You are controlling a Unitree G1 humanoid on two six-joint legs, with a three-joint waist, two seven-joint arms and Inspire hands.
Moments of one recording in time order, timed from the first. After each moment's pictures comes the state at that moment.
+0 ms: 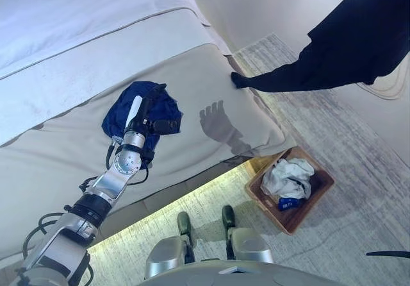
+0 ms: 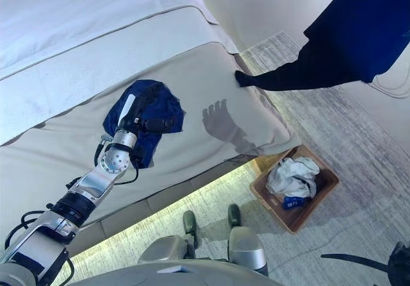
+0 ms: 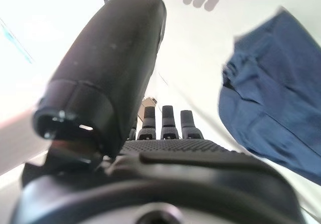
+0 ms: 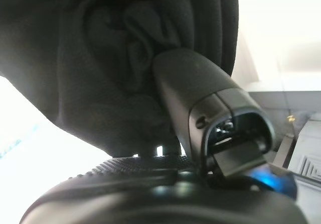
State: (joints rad) left arm -0.37 0.60 -0.46 0.34 -0.15 -0.12 0.33; right arm -1.40 -1.25 0.52 0.74 0.11 0.24 -0.48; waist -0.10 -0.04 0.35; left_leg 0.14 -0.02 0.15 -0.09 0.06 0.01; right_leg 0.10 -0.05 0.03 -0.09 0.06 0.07
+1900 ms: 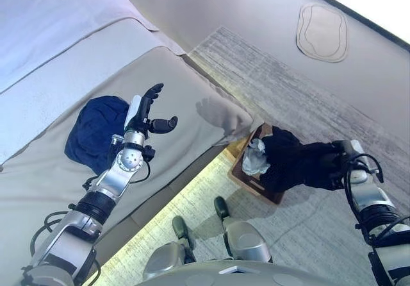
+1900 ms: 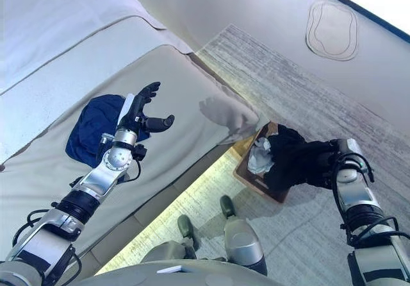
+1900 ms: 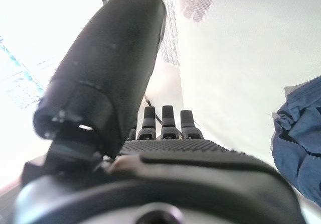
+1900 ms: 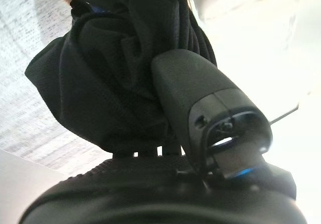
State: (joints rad) left arm -0.37 0.55 -0.43 0.37 -0.08 -0.06 0.35; right arm -0.28 -0.68 0.14 0.75 0.04 0.25 -0.17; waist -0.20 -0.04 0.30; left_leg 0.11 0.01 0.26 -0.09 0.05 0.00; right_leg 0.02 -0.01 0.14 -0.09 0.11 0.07
